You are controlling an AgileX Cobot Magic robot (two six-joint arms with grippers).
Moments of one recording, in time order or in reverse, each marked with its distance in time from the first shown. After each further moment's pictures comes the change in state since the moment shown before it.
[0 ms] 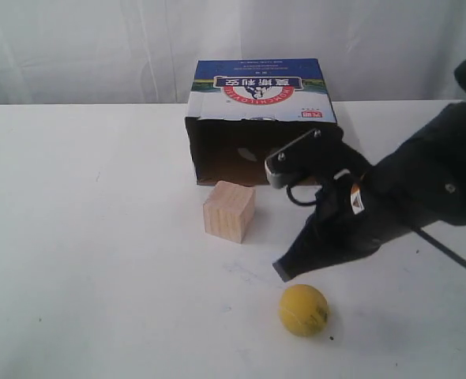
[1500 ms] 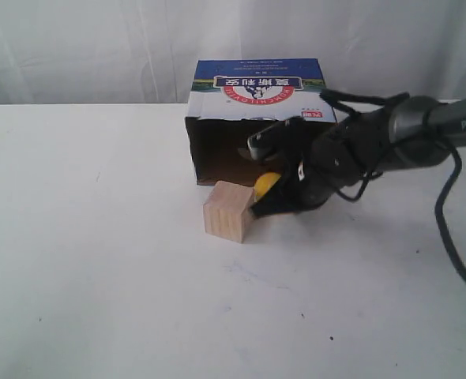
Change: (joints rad) left arm 0.000 0.000 0.000 0.000 0.000 0.000; right arm -0.164 0.537 -0.329 -0.116 -0.282 0.078
